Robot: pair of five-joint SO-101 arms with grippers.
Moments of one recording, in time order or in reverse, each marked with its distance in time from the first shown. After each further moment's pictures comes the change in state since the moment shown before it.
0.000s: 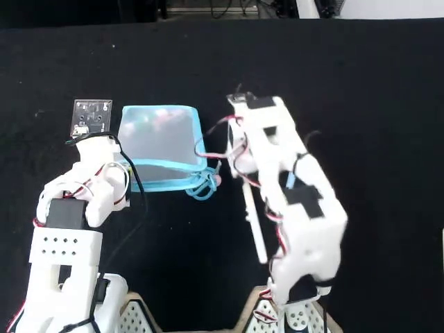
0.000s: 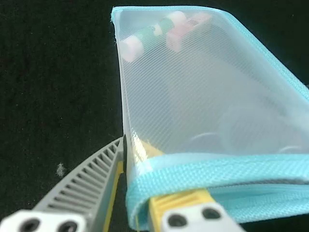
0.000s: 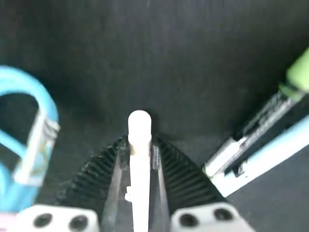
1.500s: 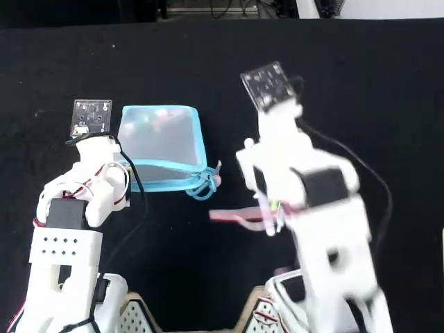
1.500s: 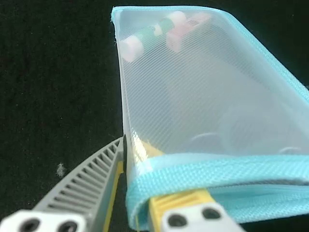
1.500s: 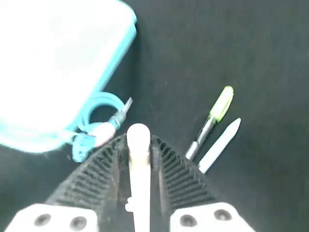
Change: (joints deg) left arm 0.0 0.0 0.0 0.0 0.0; right arm -4.6 -68.1 18.4 0.2 6.2
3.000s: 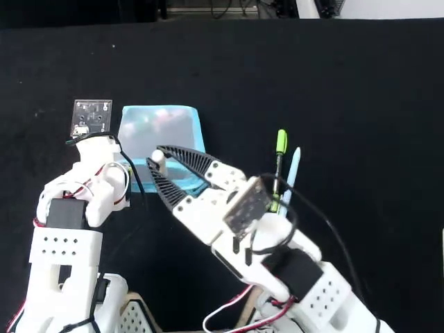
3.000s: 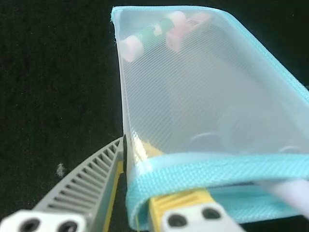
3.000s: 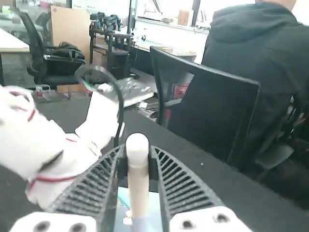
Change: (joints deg) left arm 0.0 0.0 0.0 0.0 0.0; right arm -29.8 -30.3 40.5 -59.7 4.8
